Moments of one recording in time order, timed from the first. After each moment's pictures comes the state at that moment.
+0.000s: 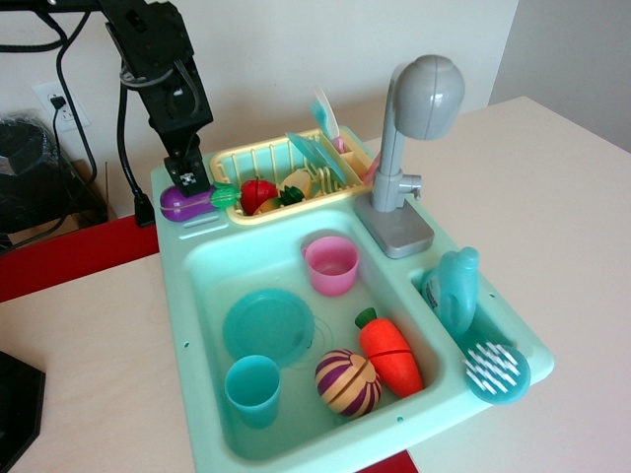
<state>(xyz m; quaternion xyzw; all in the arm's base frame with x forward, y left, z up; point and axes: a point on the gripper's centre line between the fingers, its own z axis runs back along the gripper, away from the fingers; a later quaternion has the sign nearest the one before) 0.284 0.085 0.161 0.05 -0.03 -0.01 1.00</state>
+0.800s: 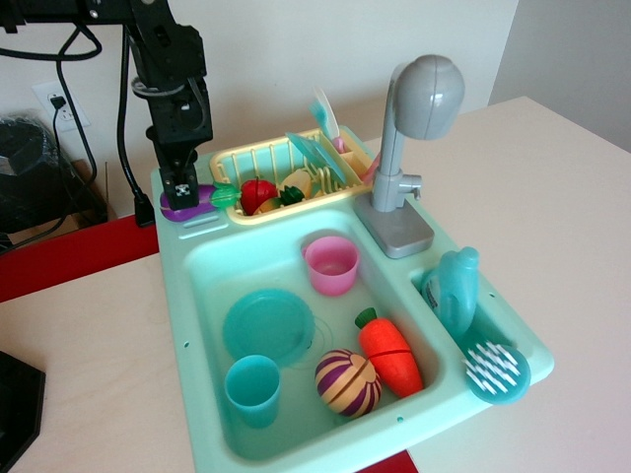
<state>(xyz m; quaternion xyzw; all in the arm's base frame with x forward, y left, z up) 0.270 0.084 0.147 0.02 0.07 0.01 1.00</state>
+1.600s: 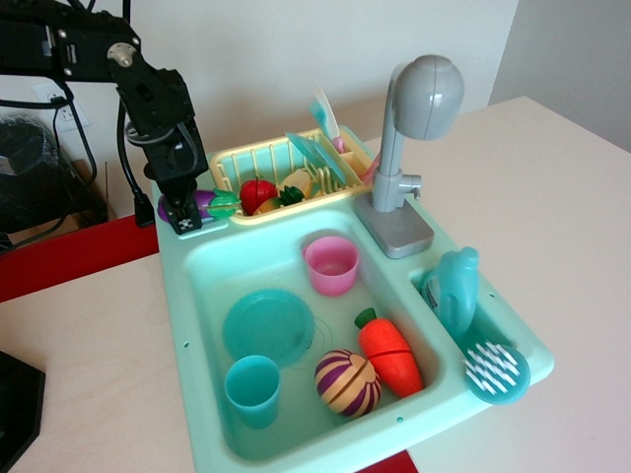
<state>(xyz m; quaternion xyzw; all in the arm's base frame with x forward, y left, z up) 0.261 0.082 0.118 0.05 0.01 0.03 1.00</state>
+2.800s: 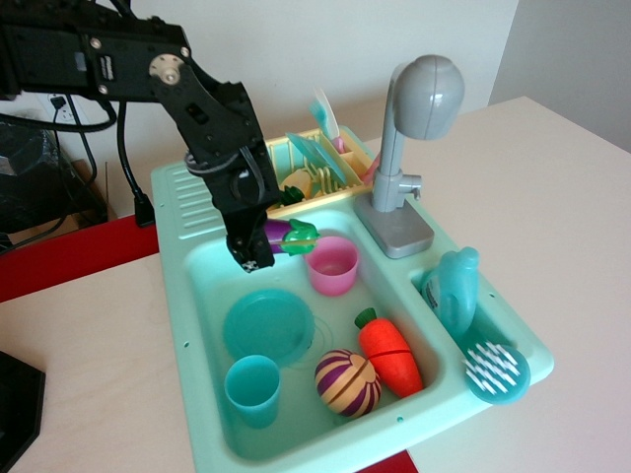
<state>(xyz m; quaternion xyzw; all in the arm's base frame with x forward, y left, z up) 0.320 -0.008 0.125 0.01 -0.07 -0.08 0.99</state>
